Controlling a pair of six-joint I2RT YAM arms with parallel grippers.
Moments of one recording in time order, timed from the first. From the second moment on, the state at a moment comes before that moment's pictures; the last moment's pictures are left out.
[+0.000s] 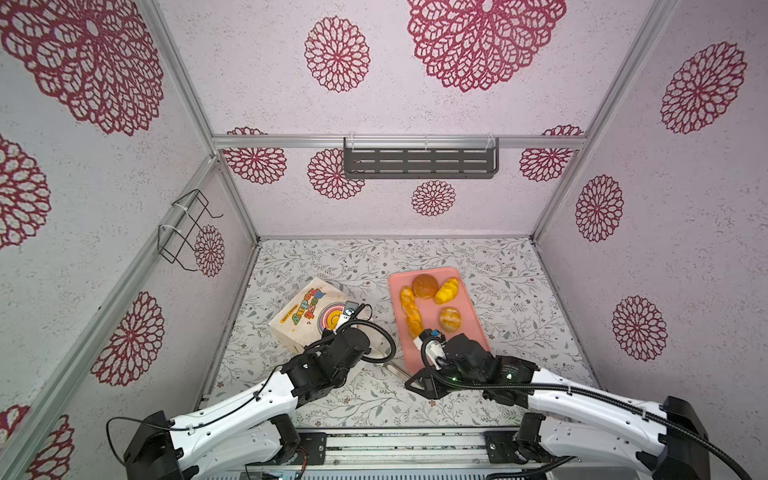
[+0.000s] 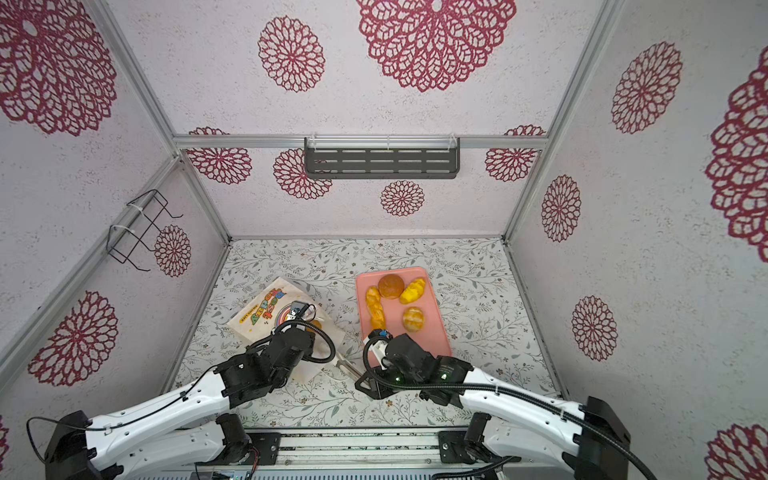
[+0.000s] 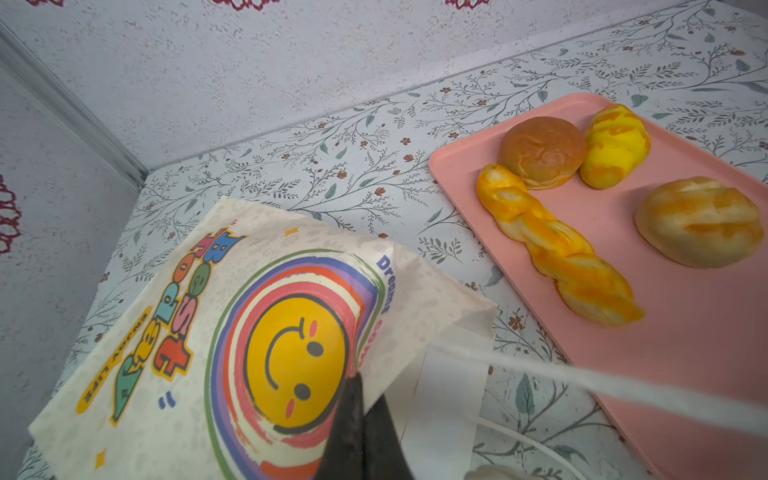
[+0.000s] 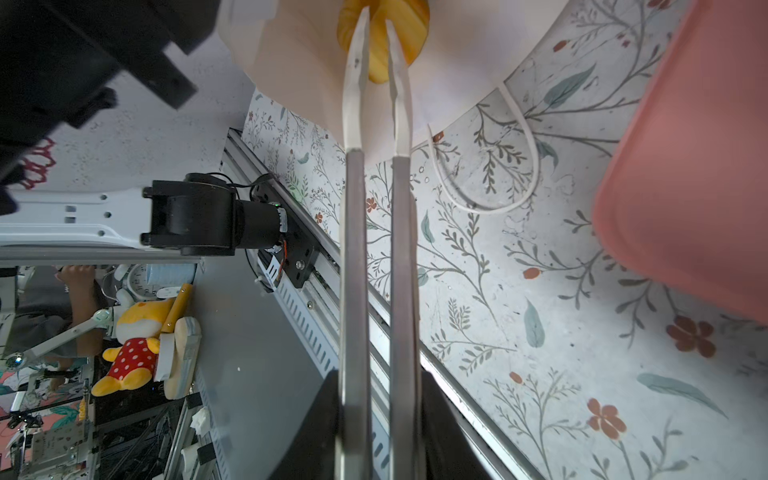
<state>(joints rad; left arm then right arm) -0.93 0.99 0.65 -0.35 -0.75 -0.31 1.08 1.05 0.65 -0.31 -0.31 0.79</state>
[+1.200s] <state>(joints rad) -0.93 0.93 0.62 -0.34 -0.70 -0.32 1.10 1.55 0.91 -0.18 -0.28 0.80</state>
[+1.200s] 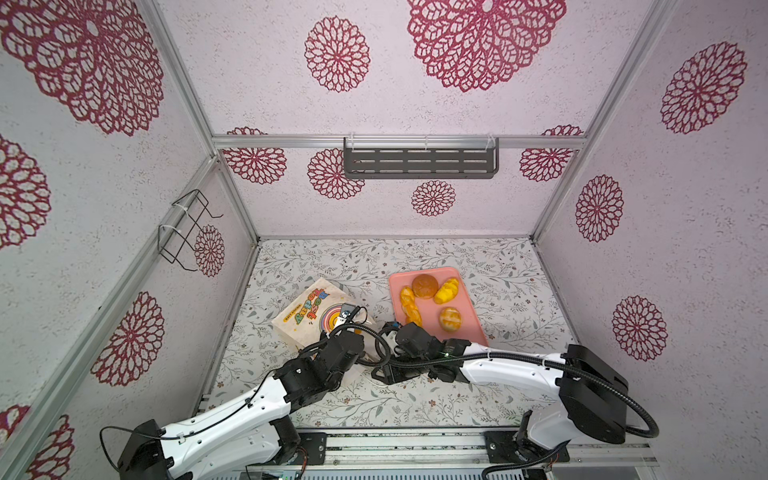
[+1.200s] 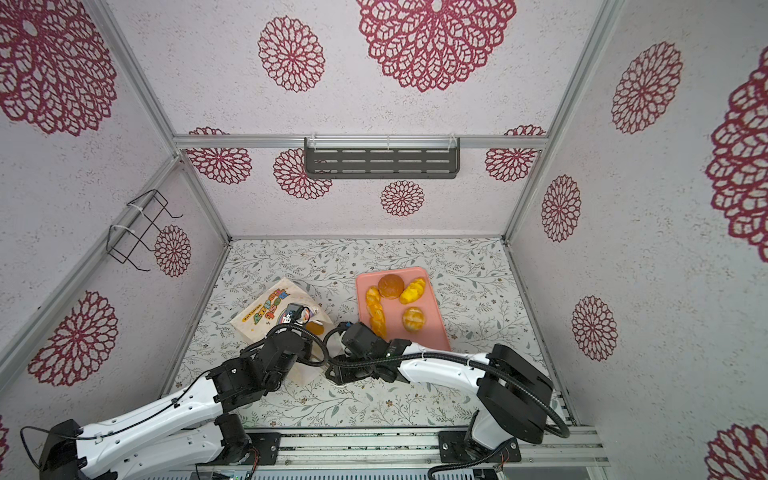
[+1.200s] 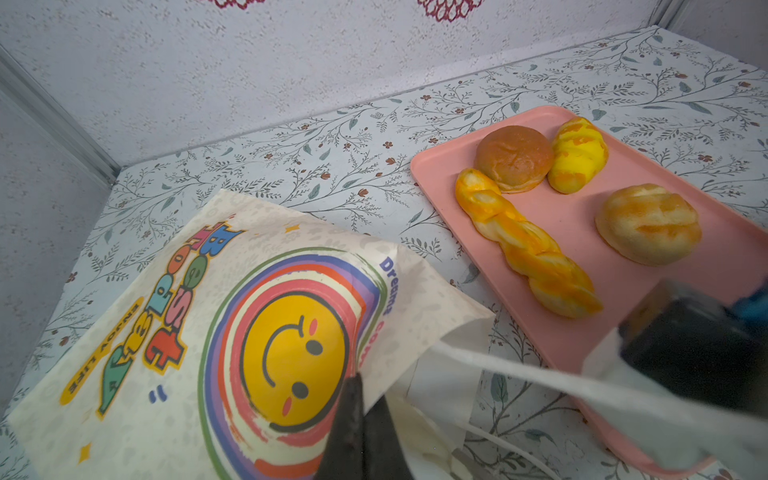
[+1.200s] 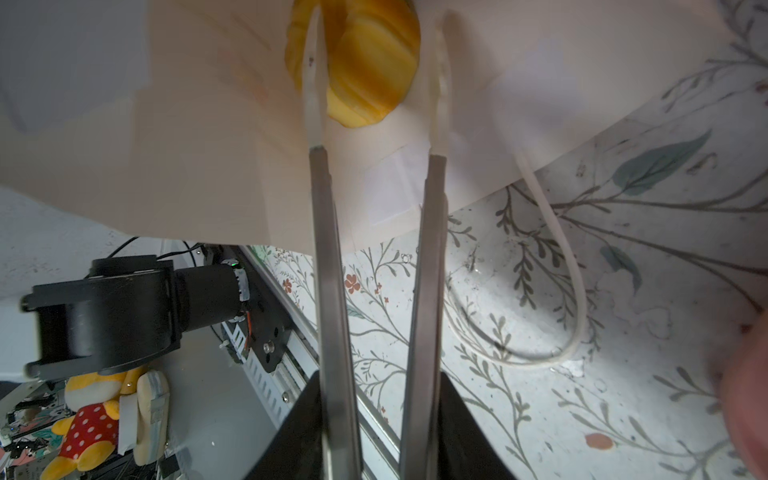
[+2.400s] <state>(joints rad) -0.94 0.98 0.63 -0.39 -0.92 -0.51 1.26 1.01 0.69 -0.40 -0.10 0.94</state>
